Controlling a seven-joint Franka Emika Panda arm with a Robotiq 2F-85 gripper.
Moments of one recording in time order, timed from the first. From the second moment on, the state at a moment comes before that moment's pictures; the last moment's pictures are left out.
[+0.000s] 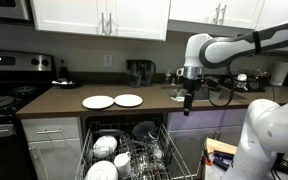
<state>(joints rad) -0.07 -0.84 -0.15 -2.80 -0.05 1.89 -0.13</state>
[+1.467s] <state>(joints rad) 0.01 -0.83 -0.11 -2.80 0.03 1.89 -0.13</state>
